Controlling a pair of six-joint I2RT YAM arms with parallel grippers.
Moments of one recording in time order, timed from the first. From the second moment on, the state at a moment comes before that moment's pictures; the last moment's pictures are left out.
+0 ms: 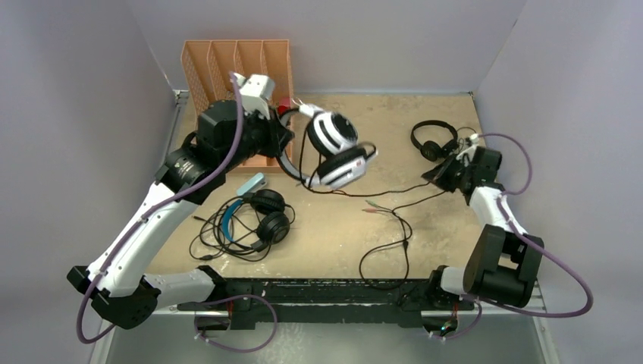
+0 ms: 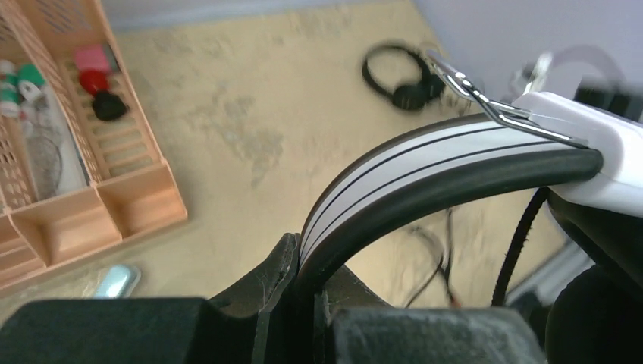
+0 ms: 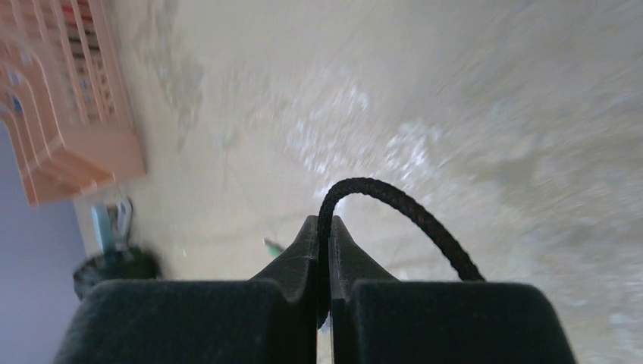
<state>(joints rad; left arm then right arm) -0.65 1.18 1.54 -0.62 -0.10 -0.39 -0.27 1.31 0.72 -0.22 -0.53 0.42</state>
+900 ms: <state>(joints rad) -1.00 1.51 1.23 -0.51 -0.61 -0.10 -0.26 1.70 1.71 -0.35 -0.72 0.55</state>
